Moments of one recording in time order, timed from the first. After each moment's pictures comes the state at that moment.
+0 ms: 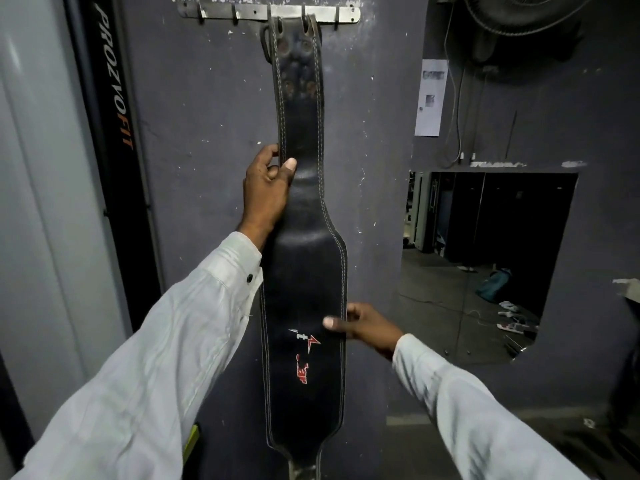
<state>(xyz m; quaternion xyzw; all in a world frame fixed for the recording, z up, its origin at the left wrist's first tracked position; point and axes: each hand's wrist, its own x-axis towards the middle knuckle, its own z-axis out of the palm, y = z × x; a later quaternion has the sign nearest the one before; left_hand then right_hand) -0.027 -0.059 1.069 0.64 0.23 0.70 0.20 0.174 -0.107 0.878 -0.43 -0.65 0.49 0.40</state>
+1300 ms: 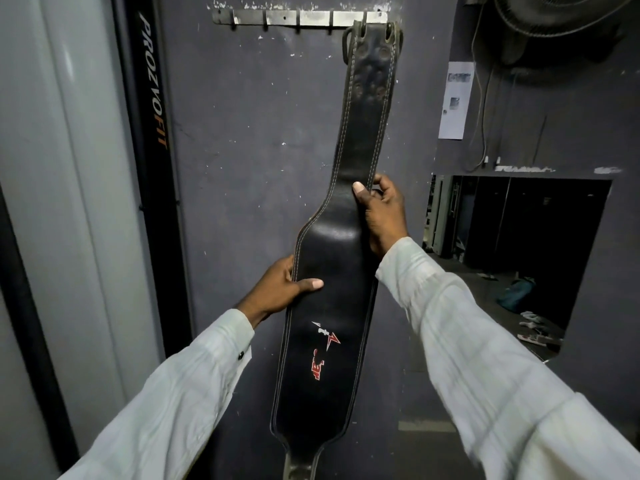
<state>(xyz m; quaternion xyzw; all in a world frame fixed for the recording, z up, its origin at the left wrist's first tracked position) -0.067 -0.086 0.938 0.72 0.33 0.48 0.37 0.121 -0.091 1.047 -0.26 -0.52 0.34 0.74</state>
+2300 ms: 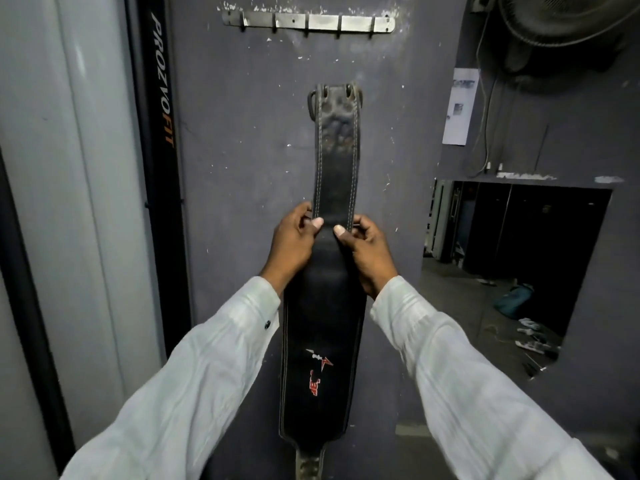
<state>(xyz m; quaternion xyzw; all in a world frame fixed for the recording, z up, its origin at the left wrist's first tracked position) -0.040 -0.097 1.003 0.67 0.35 0.63 0.18 0.100 -0.104 0.993 -0.27 -0.57 0.40 0.66</state>
